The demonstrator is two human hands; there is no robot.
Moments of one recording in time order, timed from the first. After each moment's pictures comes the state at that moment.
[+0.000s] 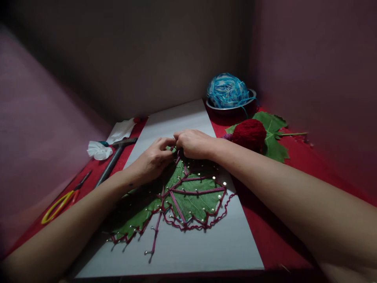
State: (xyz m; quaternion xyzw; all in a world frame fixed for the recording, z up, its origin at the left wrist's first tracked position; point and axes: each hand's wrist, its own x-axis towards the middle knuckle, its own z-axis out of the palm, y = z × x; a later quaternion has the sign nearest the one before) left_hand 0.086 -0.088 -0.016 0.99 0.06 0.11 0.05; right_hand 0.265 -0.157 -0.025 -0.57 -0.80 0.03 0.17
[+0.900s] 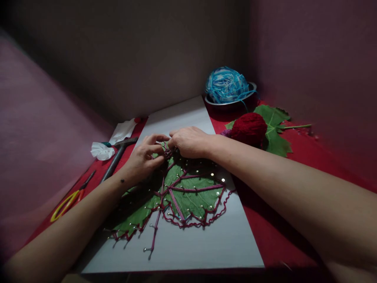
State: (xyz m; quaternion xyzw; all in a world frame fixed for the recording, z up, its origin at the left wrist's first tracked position) left_hand 0.079 -0.092 -0.011 0.96 0.19 0.17 0.12; right_hand 0.257 -0.163 -0.019 -0.57 -0.81 0.00 0.15
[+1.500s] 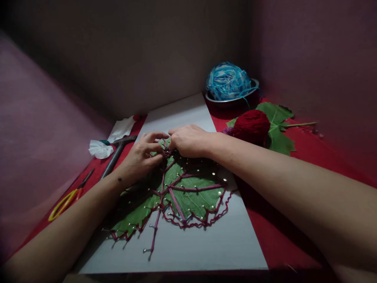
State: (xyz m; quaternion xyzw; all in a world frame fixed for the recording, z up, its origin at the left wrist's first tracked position) left_hand 0.078 -0.090 -0.007 0.96 0.20 0.15 0.11; right_hand 0.254 -0.163 -0.015 -0.57 -0.81 0.02 0.11
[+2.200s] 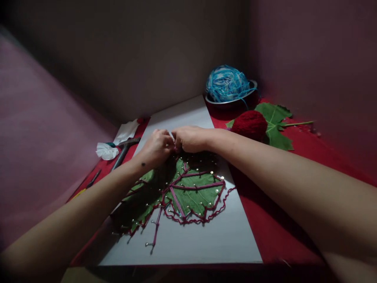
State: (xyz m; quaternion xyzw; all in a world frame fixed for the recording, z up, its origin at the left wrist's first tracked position) left_hand 0.121 -0.089 -0.009 0.95 0.28 0.09 -0.03; right_hand 0.266 -0.157 -0.017 -0.57 -0.80 0.13 0.17
